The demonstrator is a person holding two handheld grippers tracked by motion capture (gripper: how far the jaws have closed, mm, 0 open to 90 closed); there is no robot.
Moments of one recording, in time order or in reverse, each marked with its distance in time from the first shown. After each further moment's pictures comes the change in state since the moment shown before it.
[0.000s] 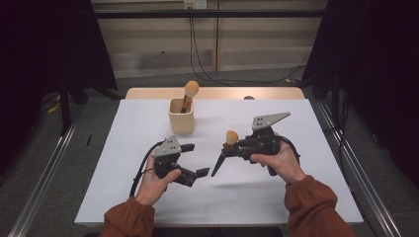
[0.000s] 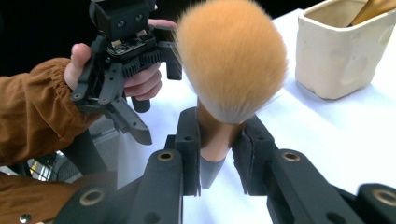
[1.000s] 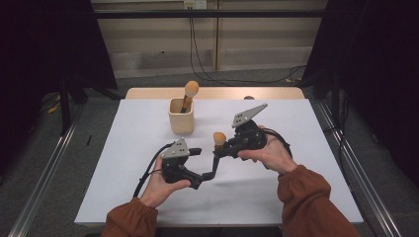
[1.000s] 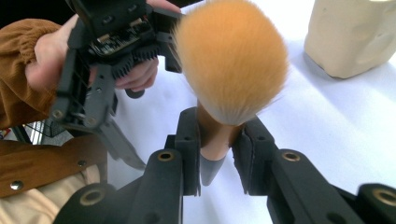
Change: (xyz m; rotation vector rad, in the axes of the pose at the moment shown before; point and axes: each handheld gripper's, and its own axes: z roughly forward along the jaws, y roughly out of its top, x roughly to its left) left arm -0.003 -0.005 0.019 0.044 -0.040 0.000; right arm 0.004 0.027 0.027 0.212 -0.017 -0.044
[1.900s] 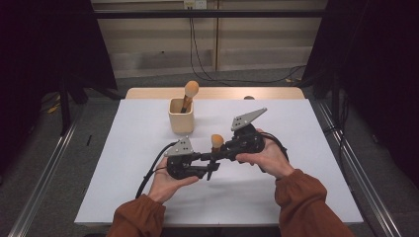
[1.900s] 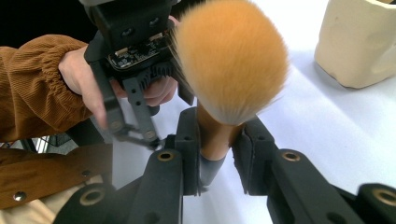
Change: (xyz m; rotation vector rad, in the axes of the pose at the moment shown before) left arm 0.003 0.002 0.011 -0.034 -0.043 -0.004; right arm 0.004 -0.007 0.008 -0.052 0.023 -0.006
